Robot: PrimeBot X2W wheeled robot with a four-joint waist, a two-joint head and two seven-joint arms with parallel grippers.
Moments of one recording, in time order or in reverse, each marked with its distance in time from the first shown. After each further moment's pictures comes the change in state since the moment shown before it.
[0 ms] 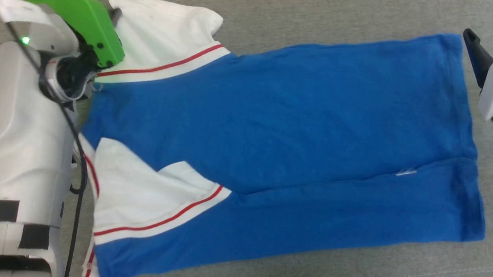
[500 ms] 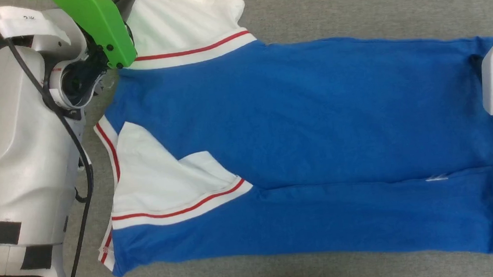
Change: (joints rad) left arm 0.082 0.015 0.003 -0.257 -0.021 0.005 -0.002; right arm -0.090 -0.104 0.090 0.132 -0.049 0.000 0.317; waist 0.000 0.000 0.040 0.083
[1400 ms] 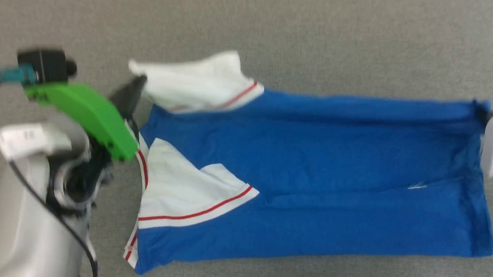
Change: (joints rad) left arm 0.404 0.059 0.079 -0.328 -0.123 0.024 -0.035; right arm 0.261 0.065 -0.110 -0.112 0.135 0.000 -0.146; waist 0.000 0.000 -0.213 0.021
